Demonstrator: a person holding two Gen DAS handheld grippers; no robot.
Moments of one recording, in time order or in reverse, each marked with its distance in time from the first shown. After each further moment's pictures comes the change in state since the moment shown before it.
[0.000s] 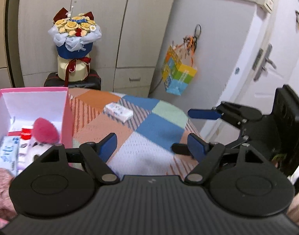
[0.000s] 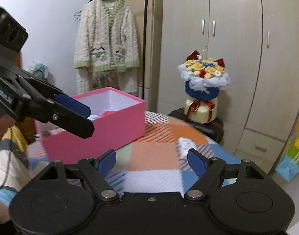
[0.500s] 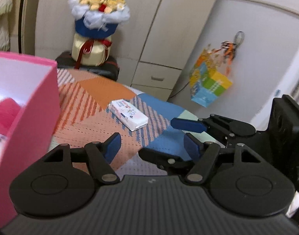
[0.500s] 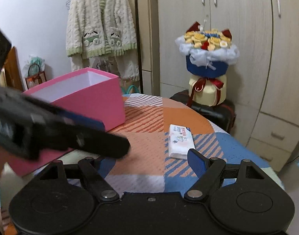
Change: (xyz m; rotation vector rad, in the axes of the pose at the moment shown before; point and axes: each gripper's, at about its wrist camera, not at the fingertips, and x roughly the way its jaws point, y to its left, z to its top) left arm 0.131 0.024 0.006 -0.229 0.004 0.119; right arm 0.118 -0.068 -0.015 0.070 0.095 0.102
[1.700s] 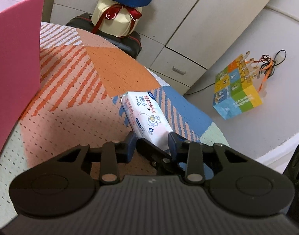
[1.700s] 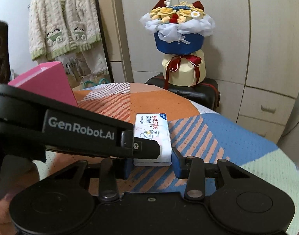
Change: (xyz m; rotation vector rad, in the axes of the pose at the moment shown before) left arm 0.100 0.036 0.007 -0.256 0.083 0.036; right arm 0.071 -0.030 -0.012 0.166 0.055 -0.118
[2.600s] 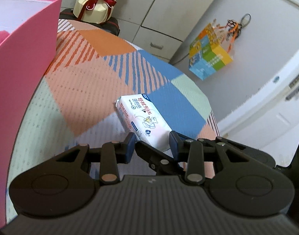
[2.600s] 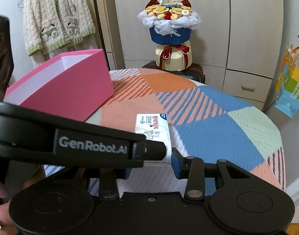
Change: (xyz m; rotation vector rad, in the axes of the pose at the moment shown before) left arm -0.099 -0.010 -0.065 0.160 0.123 -0.073; right arm -0.098 0.084 -0.040 0.059 0.078 -0.129
